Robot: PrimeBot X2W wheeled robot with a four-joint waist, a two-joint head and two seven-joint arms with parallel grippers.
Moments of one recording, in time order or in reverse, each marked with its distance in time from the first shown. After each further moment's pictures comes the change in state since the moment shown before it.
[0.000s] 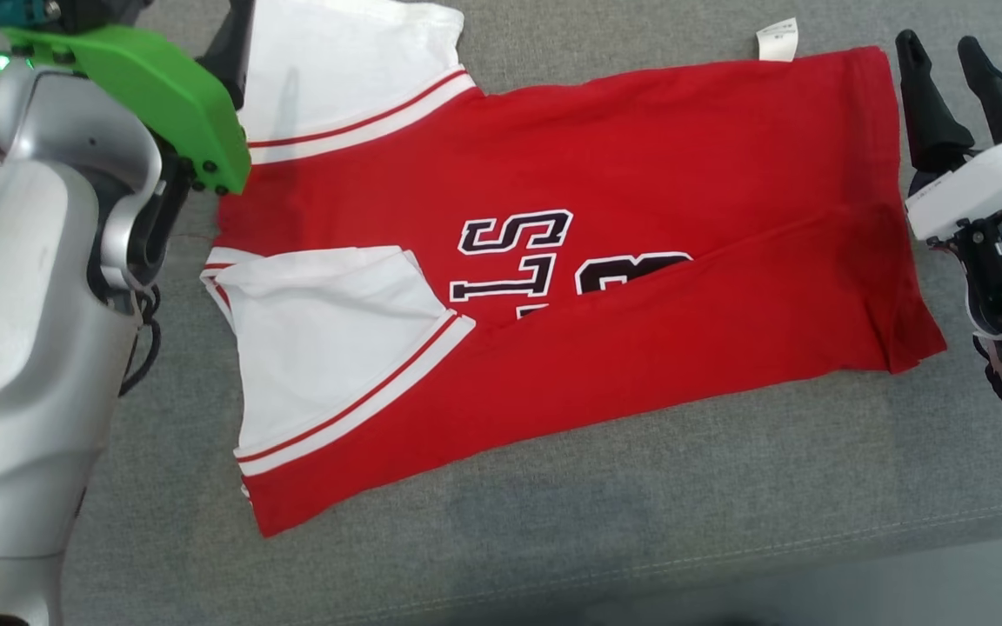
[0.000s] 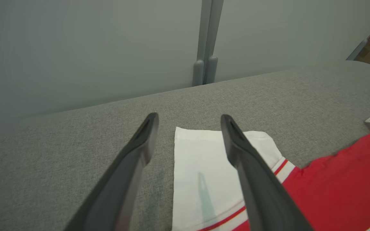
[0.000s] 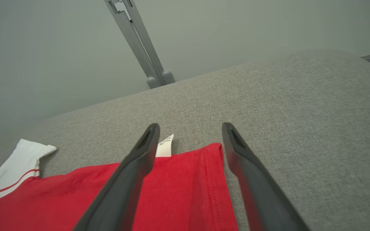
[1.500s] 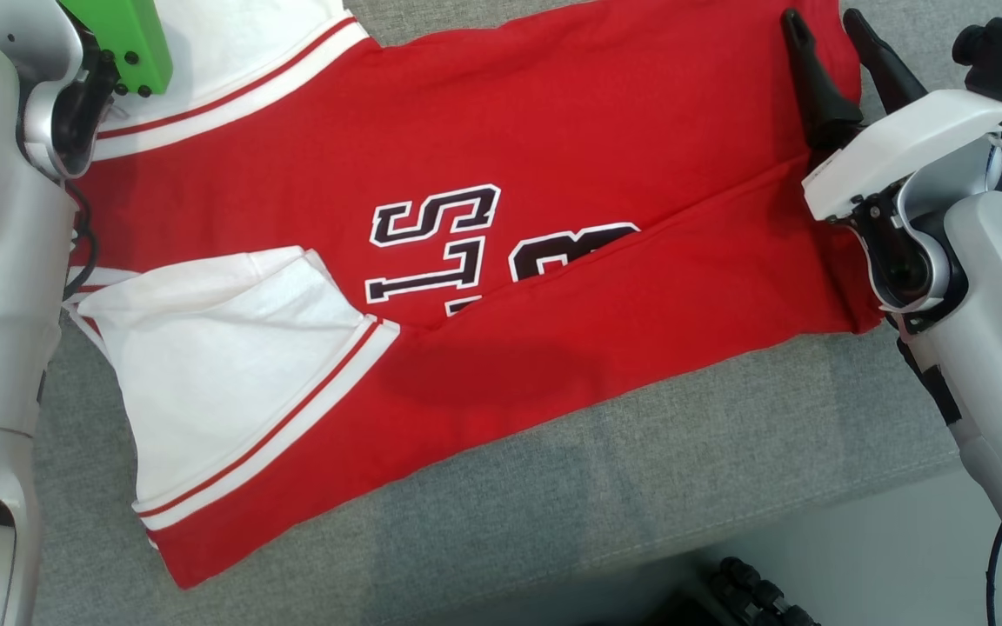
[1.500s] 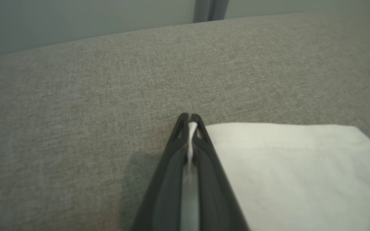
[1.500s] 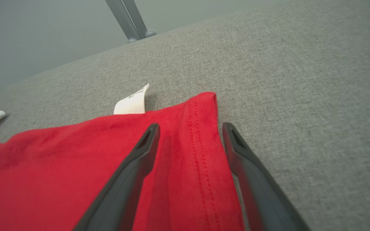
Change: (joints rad) left arm -0.289 -0.038 0.003 0.479 0.014 -0.081 0.040; right arm -0.132 0.120 0.109 0.103 -0.050 0.012 -0.002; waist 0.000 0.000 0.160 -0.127
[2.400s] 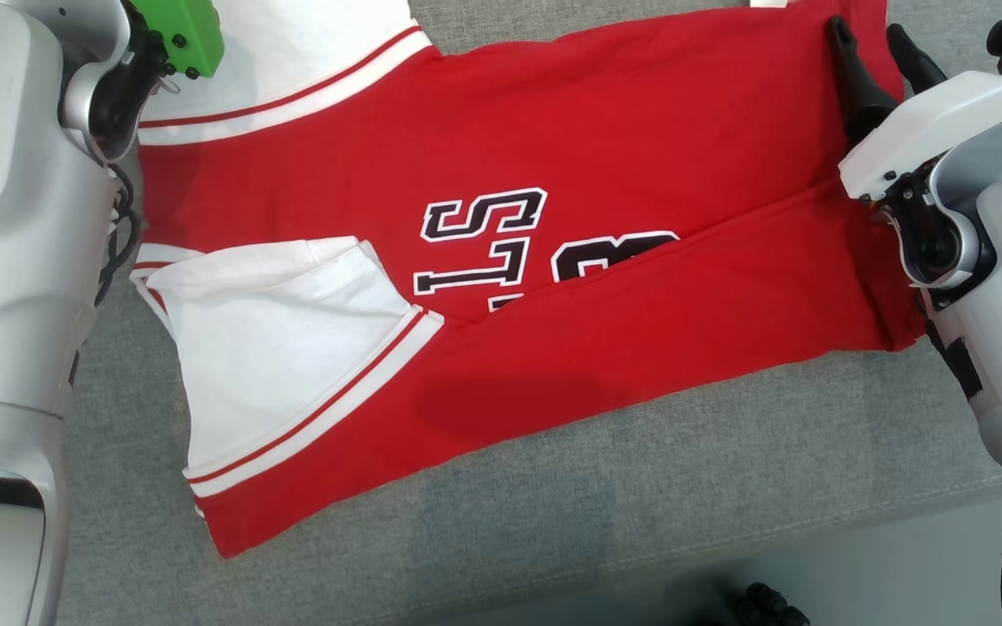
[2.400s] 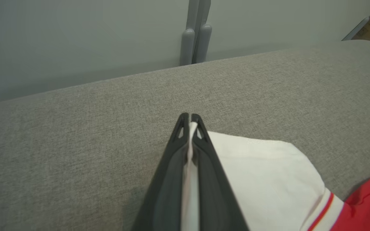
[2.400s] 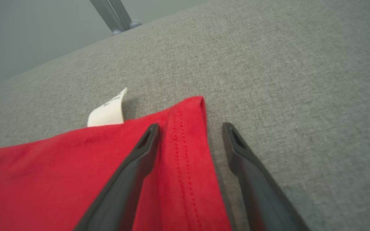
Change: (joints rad) left arm -0.042 -0.055 -0.032 0.031 -0.044 -0.099 -0.093; right arm -0.059 -0.011 -0.034 0.165 0.021 -0.009 0.049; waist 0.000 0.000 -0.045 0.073
